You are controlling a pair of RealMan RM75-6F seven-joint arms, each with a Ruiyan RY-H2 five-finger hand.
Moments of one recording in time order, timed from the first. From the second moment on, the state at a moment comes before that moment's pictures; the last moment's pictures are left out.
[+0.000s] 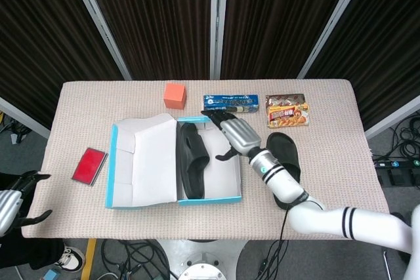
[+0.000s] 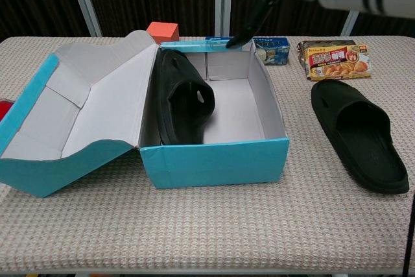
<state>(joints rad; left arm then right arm) -0.09 -1.12 0.09 -1.30 1.64 1.47 -0.56 0.95 -1.33 0.35 -1.76 -0.80 0.81 -0.23</state>
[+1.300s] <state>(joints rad) -0.08 -1.13 0.12 -1.26 1.65 1.45 -0.60 1.23 -1.36 -0.01 -1.68 0.07 1.01 -1.05</state>
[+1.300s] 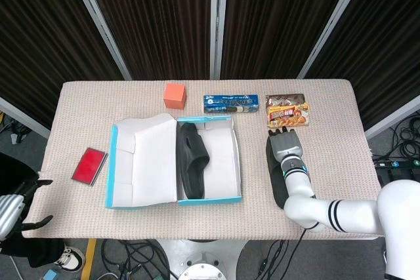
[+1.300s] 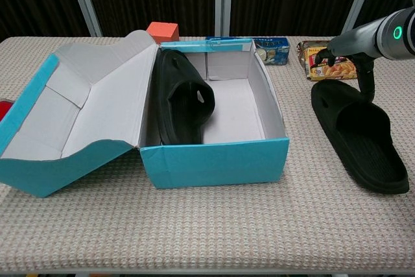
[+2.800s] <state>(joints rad) -0.08 -1.14 0.14 -1.23 1.66 1.45 -0.61 1.19 -1.43 -0.02 -1.55 0.06 0.91 -1.02</state>
